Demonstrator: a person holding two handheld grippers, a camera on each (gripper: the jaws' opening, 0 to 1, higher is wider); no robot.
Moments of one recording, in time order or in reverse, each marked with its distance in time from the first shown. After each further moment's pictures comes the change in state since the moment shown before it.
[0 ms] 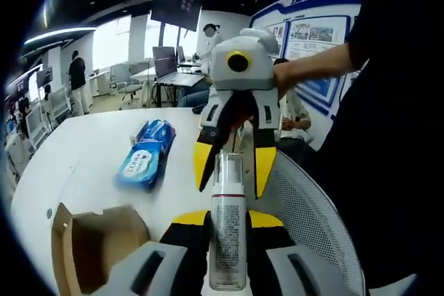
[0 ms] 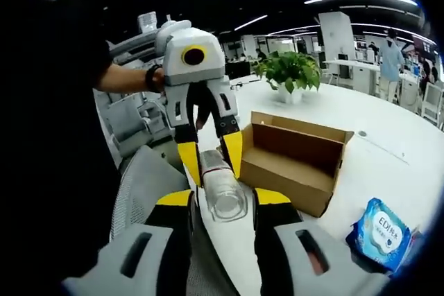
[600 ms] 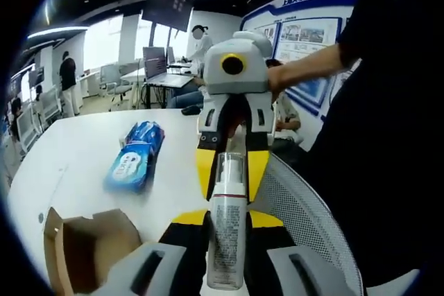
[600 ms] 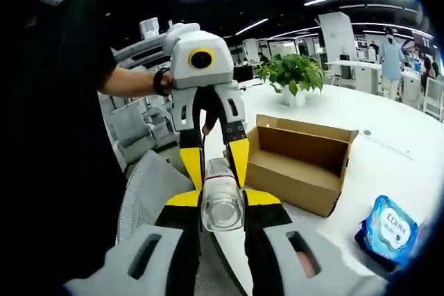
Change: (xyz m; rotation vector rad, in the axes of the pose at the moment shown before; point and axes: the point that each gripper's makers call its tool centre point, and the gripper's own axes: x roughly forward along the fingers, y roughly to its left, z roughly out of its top) left arm 0.007 -0.008 -0.001 -0.008 -0.012 -0.064; right arm -0.001 0.009 -0.001 0.047 -0.036 0.021
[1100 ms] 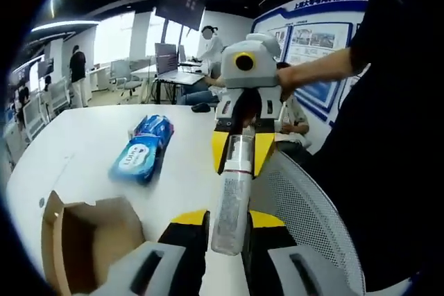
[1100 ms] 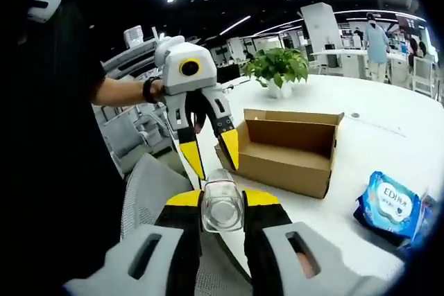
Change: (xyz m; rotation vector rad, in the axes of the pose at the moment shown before) left arm -0.007 0.013 -0.013 -0.067 -0.018 0.073; right arm -0.023 -0.013 -0.017 0.098 0.000 -0.069
